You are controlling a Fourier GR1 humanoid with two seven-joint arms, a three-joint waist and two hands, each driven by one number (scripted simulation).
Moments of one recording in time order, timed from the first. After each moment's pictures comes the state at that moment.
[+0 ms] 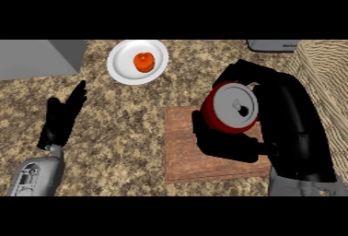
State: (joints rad) left arm -0.22 0.20 0.10 -1.36 -0.13 -0.04 0.21; right arm -0.59 0.00 0.27 -2.06 0.83 0.26 0.96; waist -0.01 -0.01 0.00
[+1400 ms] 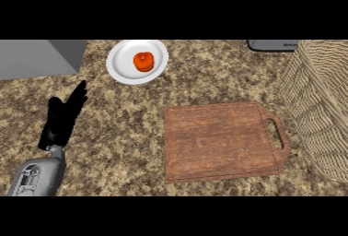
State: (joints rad) left arm -0.22 0.19 0.09 -1.39 -0.15 -0.03 0.23; right arm -0.93 -0.59 -0.23 -1.62 0.76 0.65 0.81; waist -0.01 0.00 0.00
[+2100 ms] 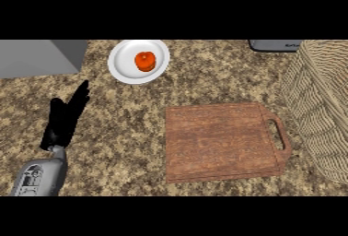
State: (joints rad) left arm -0.21 0.17 0.09 -1.40 -0.15 -0.03 0.24; right arm -0.69 -0.73 -0.35 -1.43 0.73 0.52 0.42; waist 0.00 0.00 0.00
